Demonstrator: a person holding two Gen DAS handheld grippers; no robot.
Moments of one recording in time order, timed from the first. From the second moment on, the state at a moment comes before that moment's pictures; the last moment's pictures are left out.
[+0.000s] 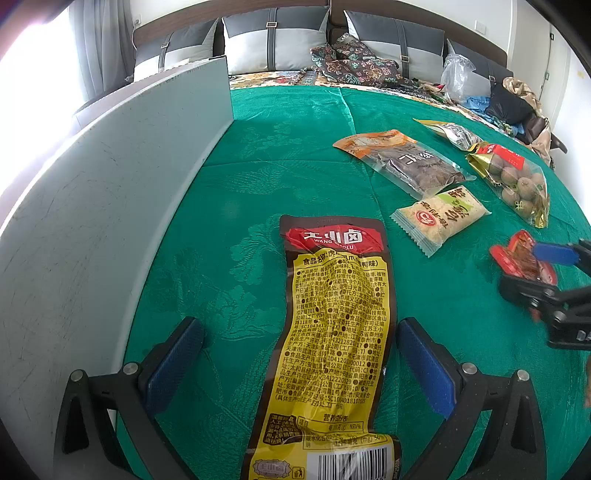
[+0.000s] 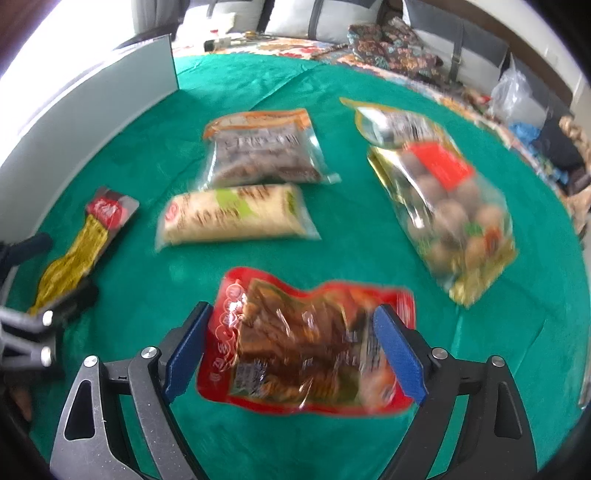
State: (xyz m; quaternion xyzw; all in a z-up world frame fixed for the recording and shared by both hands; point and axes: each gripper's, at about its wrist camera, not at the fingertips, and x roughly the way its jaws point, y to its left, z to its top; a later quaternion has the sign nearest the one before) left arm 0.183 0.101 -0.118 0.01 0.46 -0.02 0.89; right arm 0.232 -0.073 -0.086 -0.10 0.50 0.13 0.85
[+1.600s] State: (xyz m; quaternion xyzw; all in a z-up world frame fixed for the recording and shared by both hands) left arm 0.184 0.100 -0.119 0.01 0.46 -0.02 0.89; right arm 0.217 -0.093 -0.085 0.01 0.57 -0.01 0.82
